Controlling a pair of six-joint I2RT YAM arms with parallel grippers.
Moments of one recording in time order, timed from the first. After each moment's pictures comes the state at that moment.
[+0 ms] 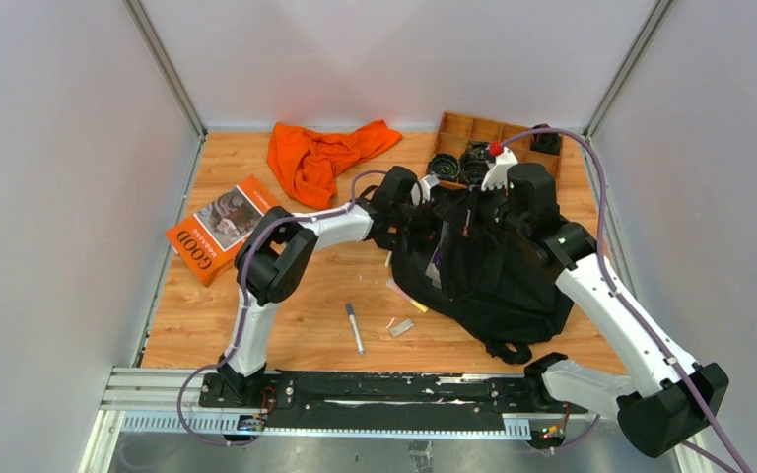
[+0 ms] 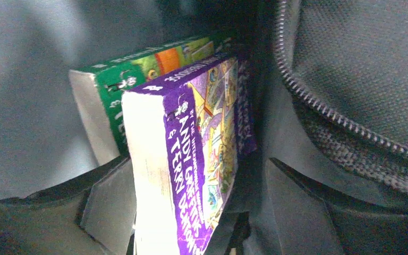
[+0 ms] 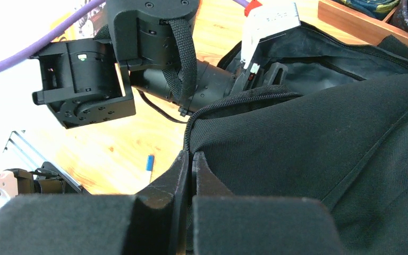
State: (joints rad) left arm -0.71 2.11 1.44 0.10 0.72 -0.93; right arm 0.46 1.07 1.08 -0.44 -0.24 0.35
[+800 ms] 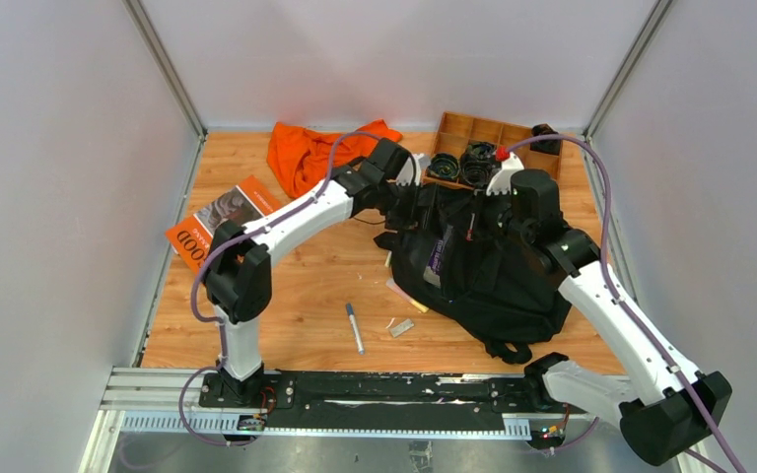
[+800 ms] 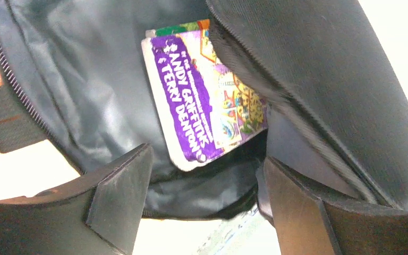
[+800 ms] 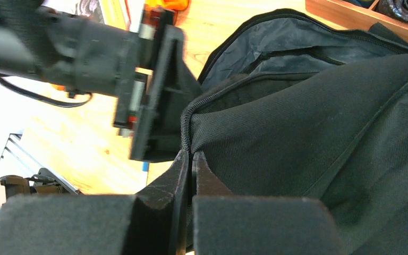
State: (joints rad) left arm -0.71 1.92 1.64 -0.56 0.44 -0.51; right arm 0.45 1.03 1.04 -0.44 -0.21 0.37
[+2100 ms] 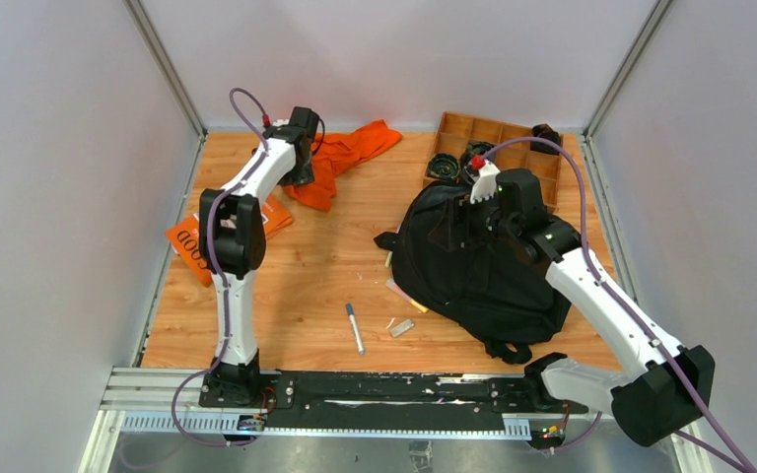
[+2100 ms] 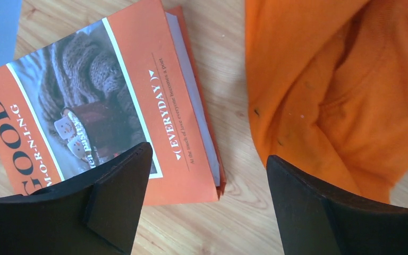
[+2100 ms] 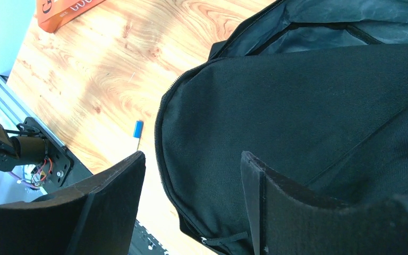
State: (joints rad) left arm -0.21 2.14 1.89 -0.89 -0.57 -0.50; right arm 0.44 1.13 1.02 -0.46 -0.36 0.24
